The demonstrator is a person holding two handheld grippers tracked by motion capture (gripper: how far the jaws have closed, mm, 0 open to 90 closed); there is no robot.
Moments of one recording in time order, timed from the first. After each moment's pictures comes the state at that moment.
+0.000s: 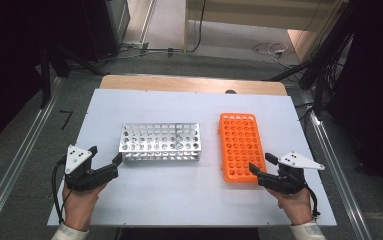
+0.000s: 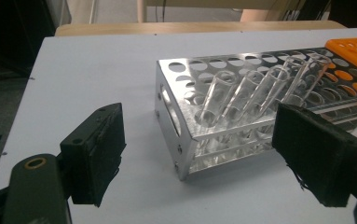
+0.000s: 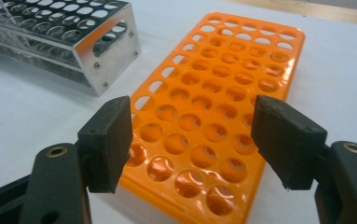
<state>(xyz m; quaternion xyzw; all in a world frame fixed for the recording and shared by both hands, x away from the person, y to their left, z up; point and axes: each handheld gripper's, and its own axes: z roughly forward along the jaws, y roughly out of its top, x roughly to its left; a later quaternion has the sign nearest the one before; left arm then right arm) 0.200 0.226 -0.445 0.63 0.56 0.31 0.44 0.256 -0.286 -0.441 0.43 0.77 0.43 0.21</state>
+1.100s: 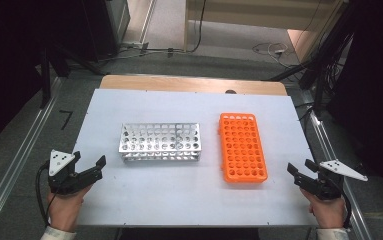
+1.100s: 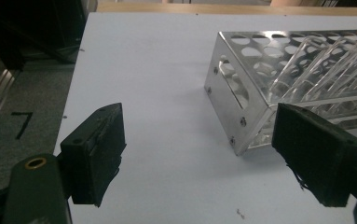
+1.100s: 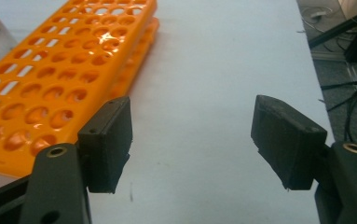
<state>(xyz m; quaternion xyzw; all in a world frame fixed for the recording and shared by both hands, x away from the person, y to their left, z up) 0.197 0.263 -0.464 0.61 0.60 0.31 0.41 0.256 -0.383 -0.461 0.54 0.69 0.40 0.26</state>
